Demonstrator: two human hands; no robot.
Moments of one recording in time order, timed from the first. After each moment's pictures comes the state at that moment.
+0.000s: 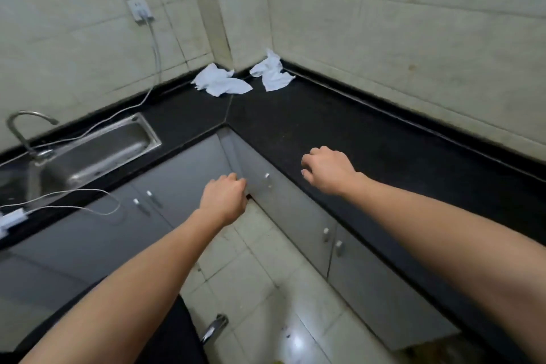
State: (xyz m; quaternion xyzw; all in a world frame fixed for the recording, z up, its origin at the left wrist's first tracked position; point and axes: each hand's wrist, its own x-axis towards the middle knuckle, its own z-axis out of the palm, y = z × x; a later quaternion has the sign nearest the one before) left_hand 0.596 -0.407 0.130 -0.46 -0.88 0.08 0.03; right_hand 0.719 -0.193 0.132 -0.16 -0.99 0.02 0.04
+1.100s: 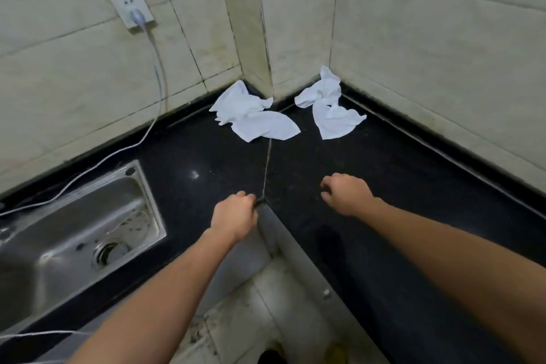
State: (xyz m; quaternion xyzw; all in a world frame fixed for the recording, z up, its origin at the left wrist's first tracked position) left_hand 0.115 -0.232 0.078 -0.39 -0.92 0.01 -0.07; right_hand 0.231 0.005 0.056 -0.20 -0.97 0.12 -0.08
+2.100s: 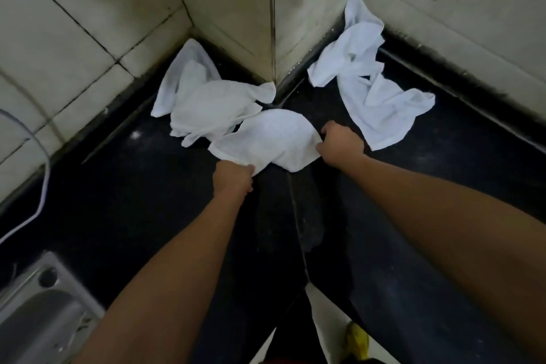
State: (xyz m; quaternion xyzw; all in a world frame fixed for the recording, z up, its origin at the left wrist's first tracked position) left_hand -0.249 -0.045 -0.084 0.02 -0.87 -0.33 -0.37; right_hand -0.115 0.138 -0.077 -0.49 -0.83 0.25 -0.12
